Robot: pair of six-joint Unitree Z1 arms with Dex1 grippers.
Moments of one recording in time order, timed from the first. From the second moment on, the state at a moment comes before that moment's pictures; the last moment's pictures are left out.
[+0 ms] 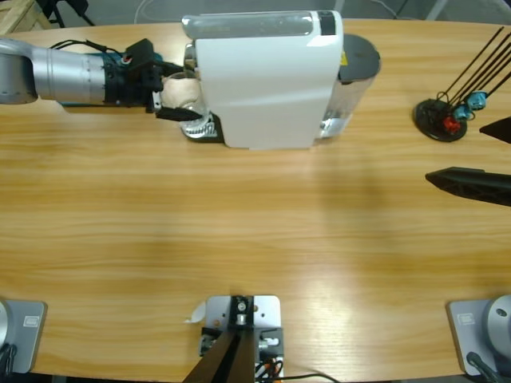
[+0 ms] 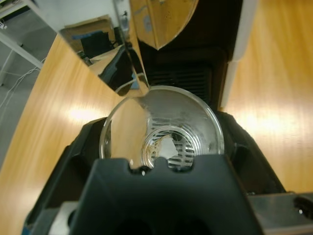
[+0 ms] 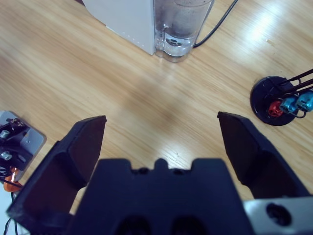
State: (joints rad) arm 0 -0.49 1.93 -0.84 -0.39 -0.64 0.86; arm 1 0.94 1.05 -0.88 0.66 -0.25 0.26
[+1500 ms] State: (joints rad) arm 0 -0.51 1.93 -0.86 -0.38 -0.67 0.78; arm 1 0.94 1.05 -0.85 0.64 -0.25 0.26
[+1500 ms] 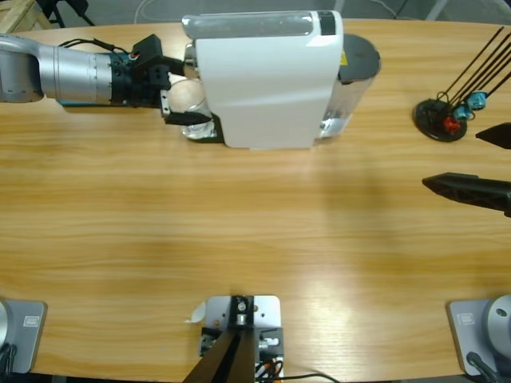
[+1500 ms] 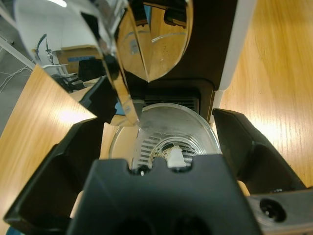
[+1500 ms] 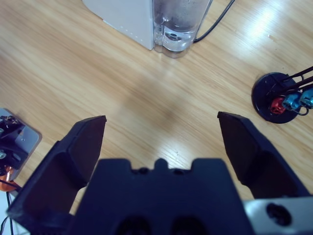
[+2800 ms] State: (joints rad) arm 0 -0.43 1.40 -0.54 -0.38 -0.70 0.37; arm 1 0.93 1.19 -1.13 0.63 -0.25 0.26
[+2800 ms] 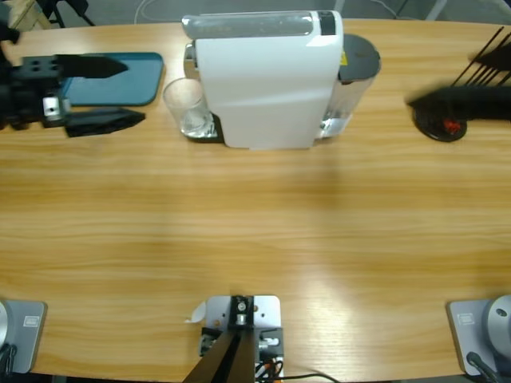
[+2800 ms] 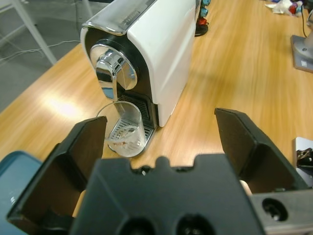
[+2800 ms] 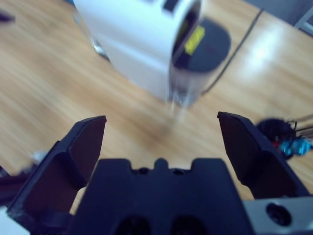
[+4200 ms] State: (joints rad) arm 0 -0.51 1.20 -0.57 -0.02 -0.36 0.21; arm 1 0.62 1.84 -1.87 0.95 -0.03 0.13
